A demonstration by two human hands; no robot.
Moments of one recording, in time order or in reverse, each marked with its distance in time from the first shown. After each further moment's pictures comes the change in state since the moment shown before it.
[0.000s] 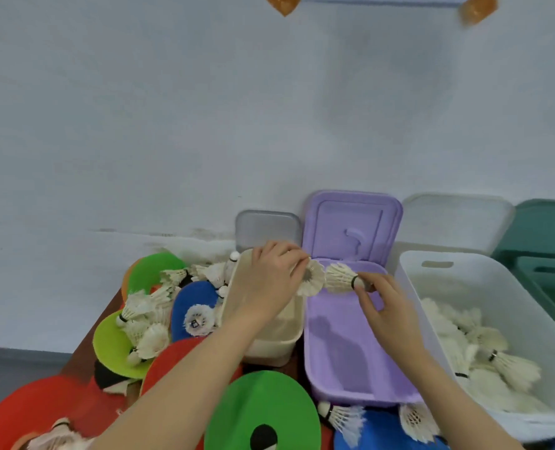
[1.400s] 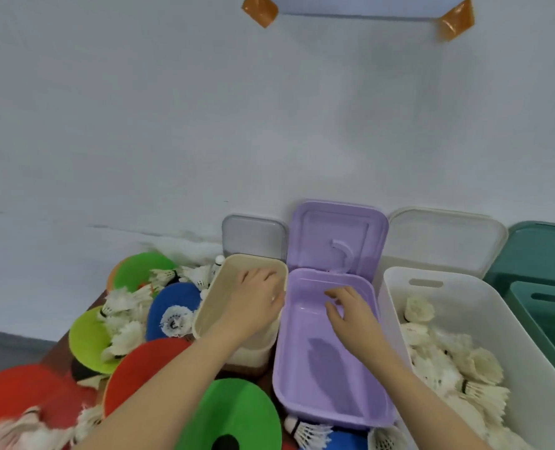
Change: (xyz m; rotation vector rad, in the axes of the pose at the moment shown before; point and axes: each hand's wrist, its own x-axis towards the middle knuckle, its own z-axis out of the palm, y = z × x) left_hand -0.015 0.019 0.023 0.264 -0.473 -0.148; right_hand 0.018 0.034 0.001 -0.052 -0.384 0.134
